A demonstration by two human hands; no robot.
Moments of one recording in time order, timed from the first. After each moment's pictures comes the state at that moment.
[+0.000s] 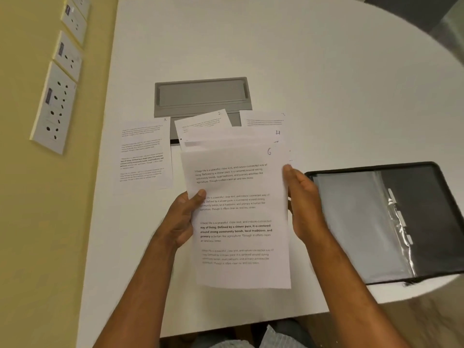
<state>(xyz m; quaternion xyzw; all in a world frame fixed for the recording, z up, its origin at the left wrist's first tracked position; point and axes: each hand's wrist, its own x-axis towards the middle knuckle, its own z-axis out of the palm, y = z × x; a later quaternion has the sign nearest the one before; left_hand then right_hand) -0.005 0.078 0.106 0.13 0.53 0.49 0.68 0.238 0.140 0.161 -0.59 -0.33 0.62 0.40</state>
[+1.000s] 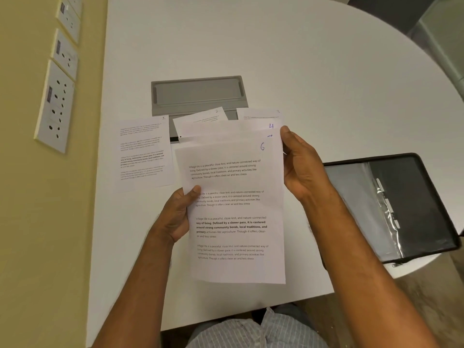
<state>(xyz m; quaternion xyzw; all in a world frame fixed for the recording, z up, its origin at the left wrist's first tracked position) -0.032 0.065 0.116 0.14 0.48 0.51 0.70 0.203 0.172 0.215 -0.52 -0.25 0.68 0.44</state>
